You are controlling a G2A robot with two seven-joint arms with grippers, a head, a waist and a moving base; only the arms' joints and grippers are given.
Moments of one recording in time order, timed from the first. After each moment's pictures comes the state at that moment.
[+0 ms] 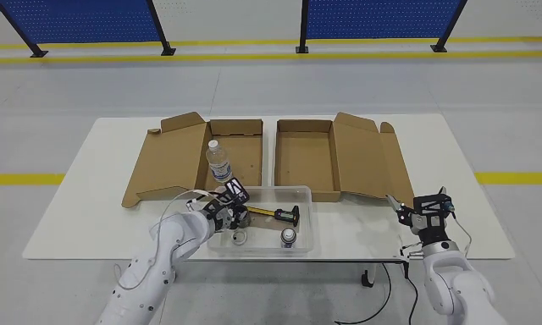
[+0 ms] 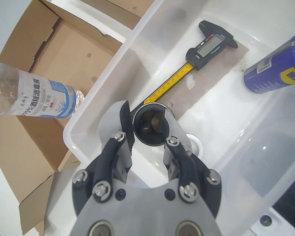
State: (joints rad) left arm 1.30 -1.17 -1.22 -1.63 1.42 -0.53 -0.62; right arm -1.73 -1.15 1.60 -1.80 -1.33 0.00 0.00
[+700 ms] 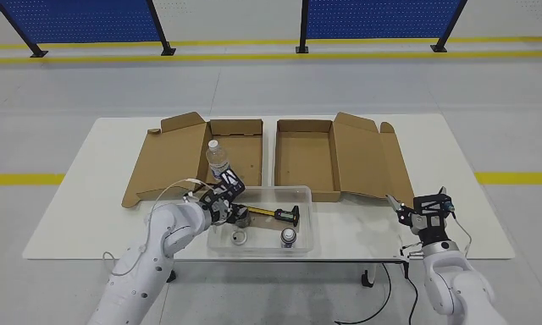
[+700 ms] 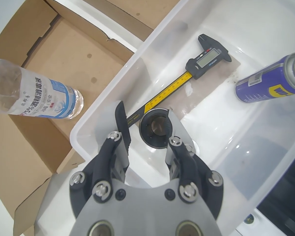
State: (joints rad) left arm 1.23 -1.16 -1.24 -1.59 1.24 -0.56 -0.72; right arm -1.73 -1.15 1.60 -1.80 -1.33 0.00 0.00
